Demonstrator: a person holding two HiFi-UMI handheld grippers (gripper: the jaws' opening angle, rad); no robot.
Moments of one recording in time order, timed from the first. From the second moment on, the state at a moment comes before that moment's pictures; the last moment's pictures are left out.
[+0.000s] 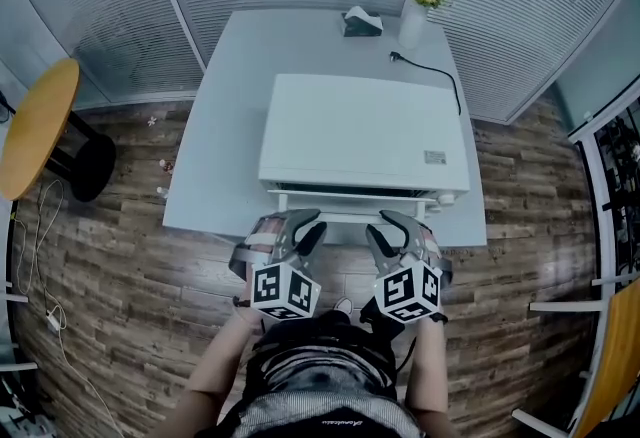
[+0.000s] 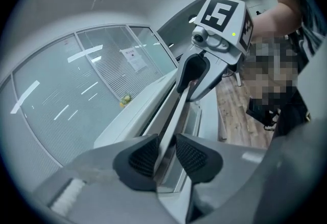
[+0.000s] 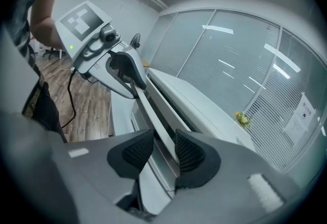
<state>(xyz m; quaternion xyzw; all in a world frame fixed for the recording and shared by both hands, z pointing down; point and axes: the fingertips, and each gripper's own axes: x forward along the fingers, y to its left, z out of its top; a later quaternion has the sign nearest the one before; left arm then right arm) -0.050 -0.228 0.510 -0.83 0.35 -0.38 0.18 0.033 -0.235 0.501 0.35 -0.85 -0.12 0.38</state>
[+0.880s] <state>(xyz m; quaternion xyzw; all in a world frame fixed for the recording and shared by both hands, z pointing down) -0.050 -0.245 0.507 -0.84 0.37 -0.37 0.16 0.033 -0.251 0.495 0.35 -0.87 -0.11 0.34</state>
